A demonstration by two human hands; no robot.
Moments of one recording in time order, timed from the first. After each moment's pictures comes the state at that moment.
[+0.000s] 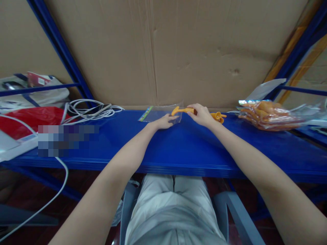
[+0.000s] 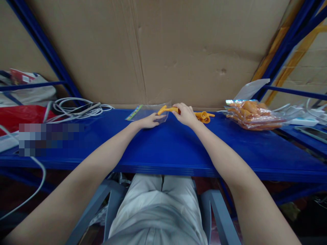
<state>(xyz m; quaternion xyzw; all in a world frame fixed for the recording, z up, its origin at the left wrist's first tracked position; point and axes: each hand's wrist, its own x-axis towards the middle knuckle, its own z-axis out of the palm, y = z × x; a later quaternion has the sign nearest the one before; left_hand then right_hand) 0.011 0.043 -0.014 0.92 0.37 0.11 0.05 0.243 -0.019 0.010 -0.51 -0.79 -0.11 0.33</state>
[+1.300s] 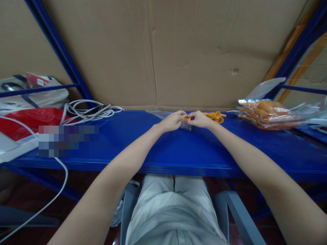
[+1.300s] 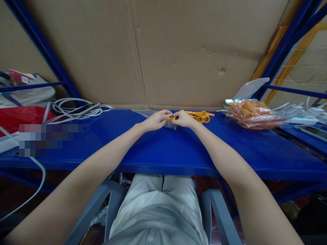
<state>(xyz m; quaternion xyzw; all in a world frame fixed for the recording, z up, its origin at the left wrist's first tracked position) 0.047 0.004 0.002 0.95 0.20 0.25 -0.02 0.241 -0.019 0.003 -0.46 -0.83 0.12 0.30</state>
